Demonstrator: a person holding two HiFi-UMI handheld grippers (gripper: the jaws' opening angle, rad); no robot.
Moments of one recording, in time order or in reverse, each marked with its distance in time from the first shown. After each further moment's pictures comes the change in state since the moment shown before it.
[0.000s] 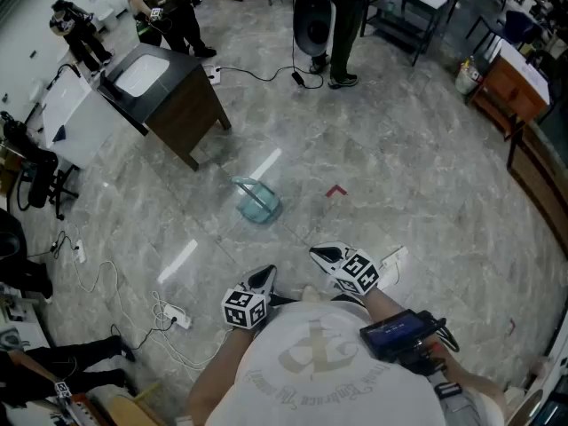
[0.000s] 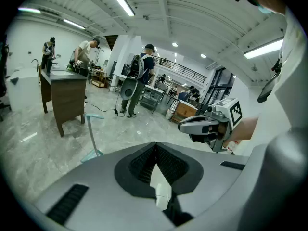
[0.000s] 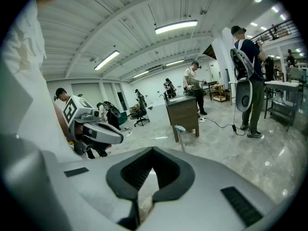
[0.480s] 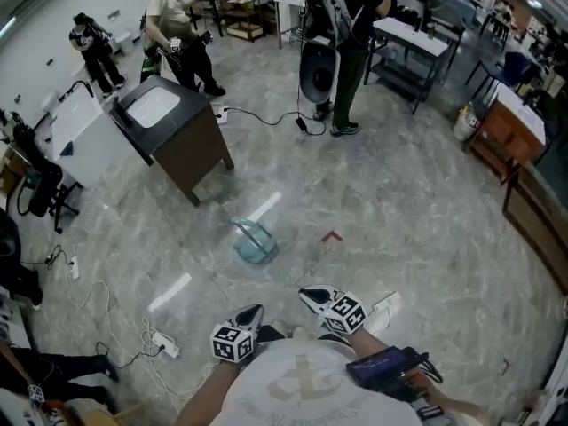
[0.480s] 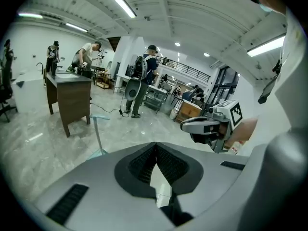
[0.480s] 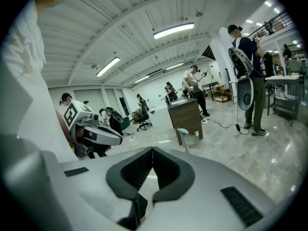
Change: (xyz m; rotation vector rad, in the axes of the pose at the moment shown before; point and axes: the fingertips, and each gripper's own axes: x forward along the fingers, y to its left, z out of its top) left arm -0.023 -0.003 -0.011 -0.020 0.023 0.054; right arm -0.007 0.016 -0.008 0.061 -0.038 0.039
